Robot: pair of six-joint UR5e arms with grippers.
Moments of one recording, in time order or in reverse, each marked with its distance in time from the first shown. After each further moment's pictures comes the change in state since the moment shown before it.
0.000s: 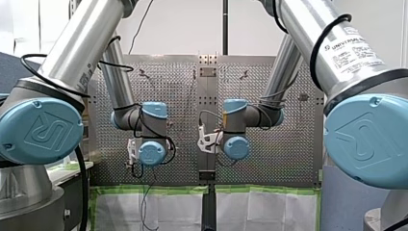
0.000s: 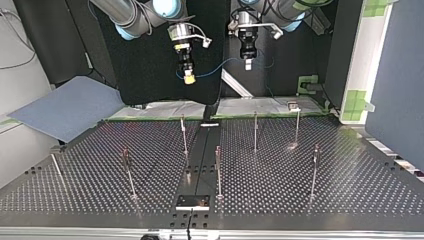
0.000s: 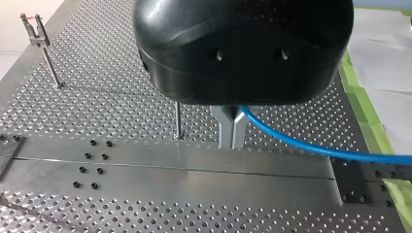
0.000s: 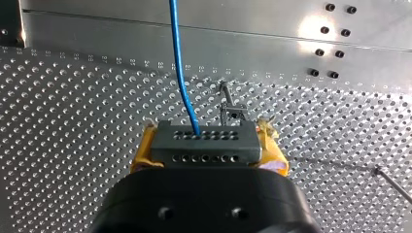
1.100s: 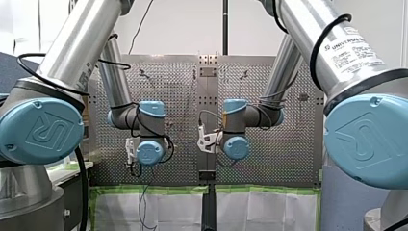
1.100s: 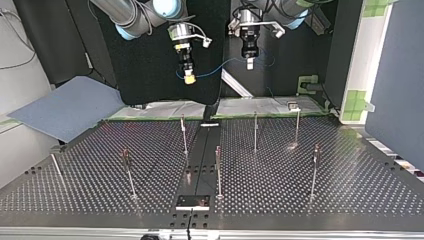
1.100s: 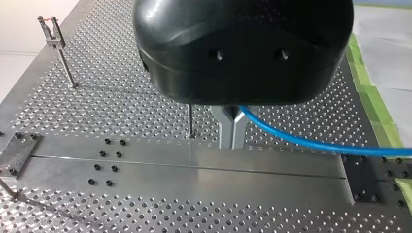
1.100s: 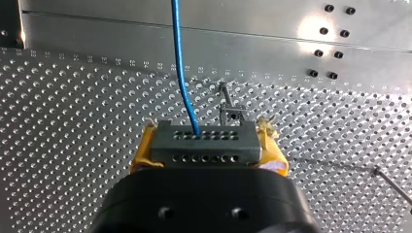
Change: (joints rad) left arm 0.008 0.023 -0.026 0.029 0.005 -0.008; right arm 0.001 0.000 0.000 -0.001 0.000 0.000
